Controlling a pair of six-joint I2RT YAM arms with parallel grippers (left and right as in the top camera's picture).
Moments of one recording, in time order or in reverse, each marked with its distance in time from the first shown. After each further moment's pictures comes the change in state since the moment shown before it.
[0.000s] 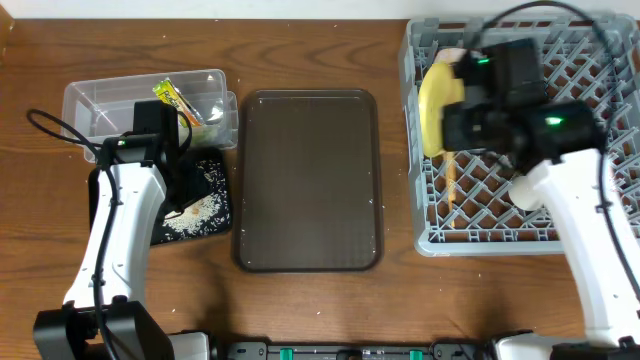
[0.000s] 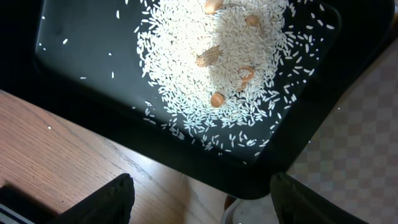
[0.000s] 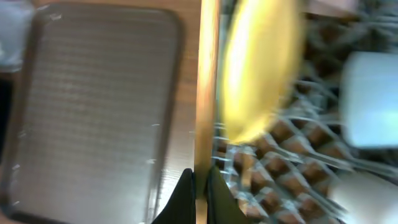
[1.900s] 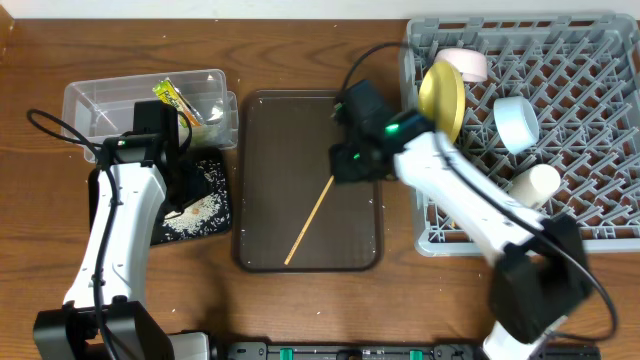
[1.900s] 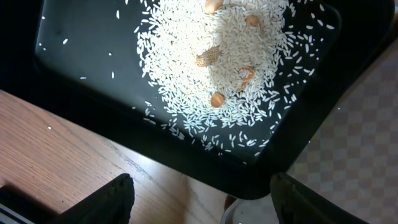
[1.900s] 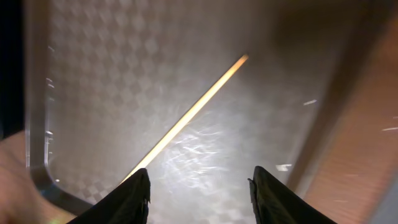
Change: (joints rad) left arm 0.000 0.000 0.000 0.000 0.000 0.000; right arm 0.422 0.368 -0.050 0.195 -0.060 0.294
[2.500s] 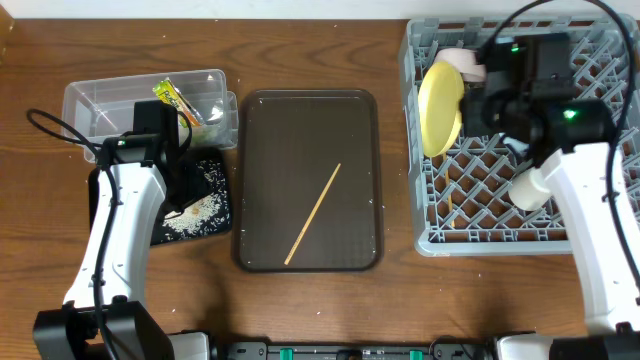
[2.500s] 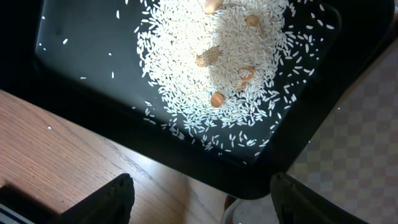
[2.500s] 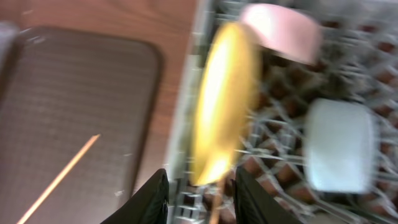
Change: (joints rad) left arm 0.000 0.000 0.000 0.000 0.000 0.000; right arm -0.465 -0.354 0.002 -0.023 0.037 -0.418
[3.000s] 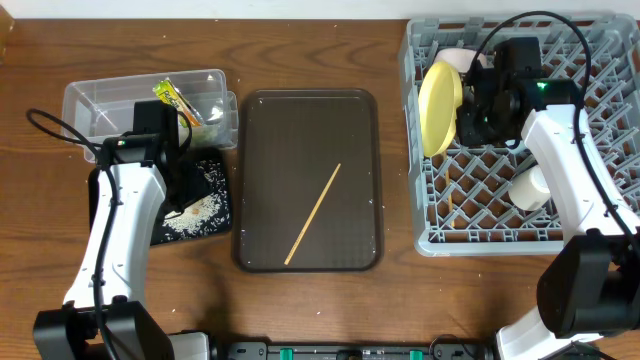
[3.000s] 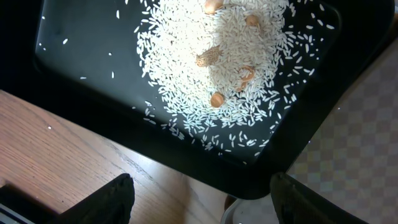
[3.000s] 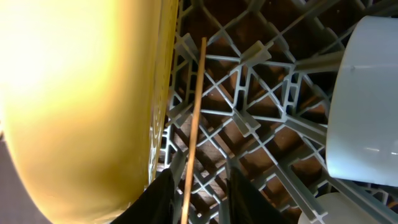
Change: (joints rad) left arm 0.000 0.000 0.000 0.000 0.000 0.000; right arm -0.101 0.251 -0.002 -0.064 0.006 -0.042
